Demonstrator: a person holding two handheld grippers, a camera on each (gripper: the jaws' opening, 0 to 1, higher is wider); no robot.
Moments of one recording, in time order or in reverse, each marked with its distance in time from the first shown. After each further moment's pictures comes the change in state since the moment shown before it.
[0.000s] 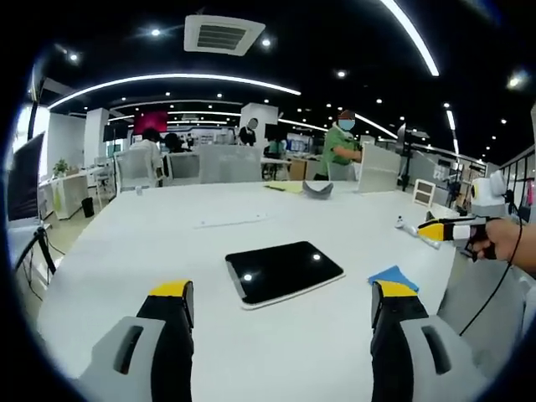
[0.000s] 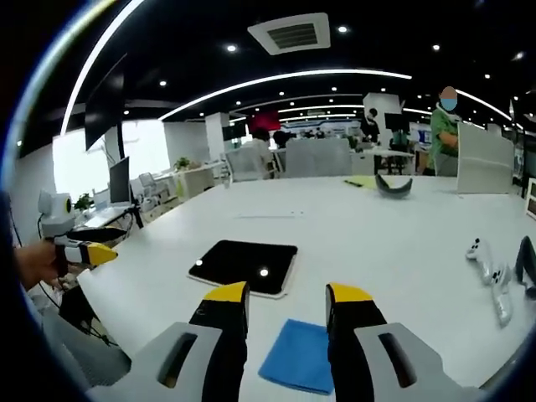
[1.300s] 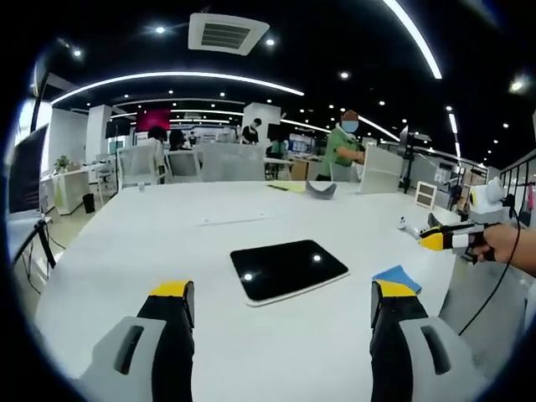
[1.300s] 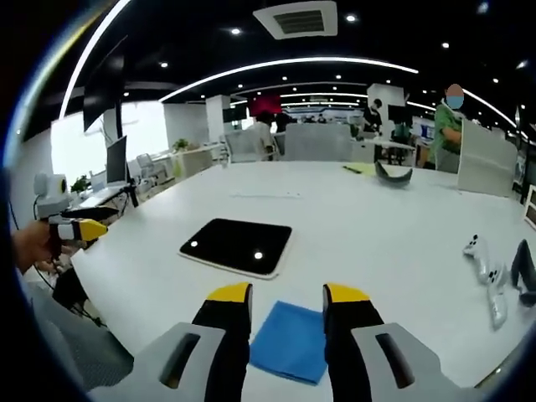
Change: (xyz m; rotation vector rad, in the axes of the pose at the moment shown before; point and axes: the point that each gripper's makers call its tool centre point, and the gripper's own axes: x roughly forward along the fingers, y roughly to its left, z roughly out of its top) left arm -0.003 0.016 -0.005 -0.026 -0.012 0.019; right arm 0.010 -0.015 -0.036 -0.061 0.125 -0.025
